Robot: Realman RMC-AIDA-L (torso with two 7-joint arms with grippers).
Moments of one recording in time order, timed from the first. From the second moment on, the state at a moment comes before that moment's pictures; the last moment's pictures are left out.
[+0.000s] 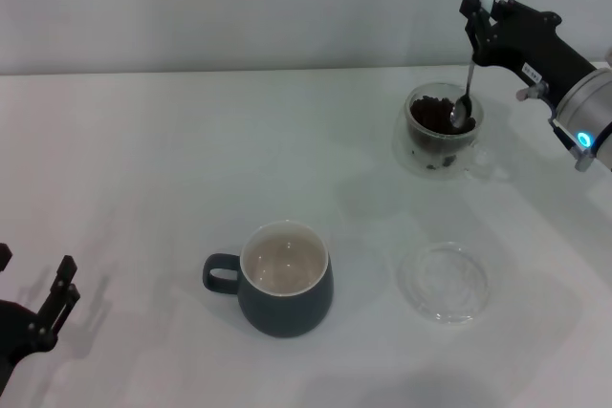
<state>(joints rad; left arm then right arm) -0.14 -2.08 2.83 0.19 -1.07 1.41 -0.09 0.64 2.03 -1.23 -0.13 -0.48 -1.04 0.57</state>
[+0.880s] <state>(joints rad) -0.14 -2.08 2.83 0.19 -1.07 1.40 -0.09 0.67 2.03 -1.23 -0.10 -0.47 -0.94 0.72</state>
